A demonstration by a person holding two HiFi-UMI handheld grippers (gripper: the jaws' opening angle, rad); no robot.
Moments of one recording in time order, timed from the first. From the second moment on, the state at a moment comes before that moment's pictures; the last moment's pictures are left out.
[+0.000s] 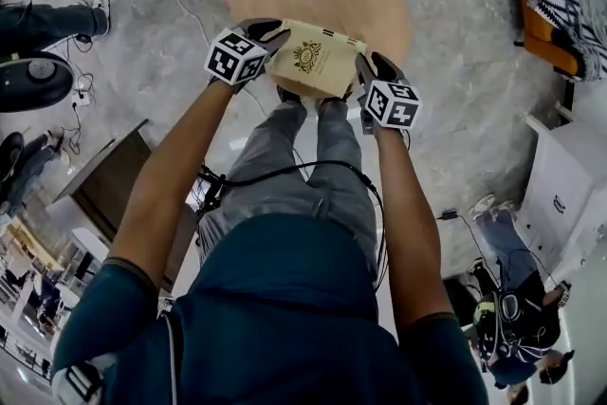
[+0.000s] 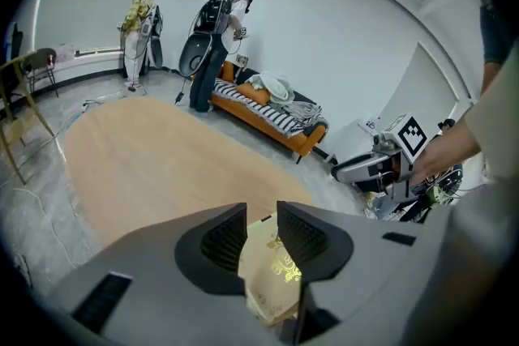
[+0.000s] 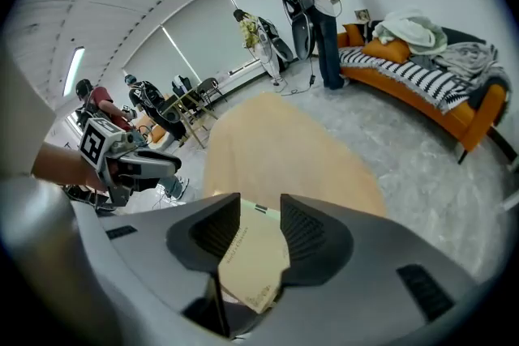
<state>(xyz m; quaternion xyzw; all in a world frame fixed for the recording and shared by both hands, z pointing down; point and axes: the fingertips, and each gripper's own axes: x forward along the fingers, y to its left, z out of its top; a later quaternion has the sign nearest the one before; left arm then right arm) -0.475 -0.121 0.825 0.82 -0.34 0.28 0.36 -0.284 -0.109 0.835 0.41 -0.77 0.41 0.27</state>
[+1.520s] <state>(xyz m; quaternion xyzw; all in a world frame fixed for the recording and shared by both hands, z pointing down) -0.446 -0.057 0.996 0.72 -0.29 0.25 0.58 -0.291 -0.057 0.995 0.30 -0.66 0.64 0.24</state>
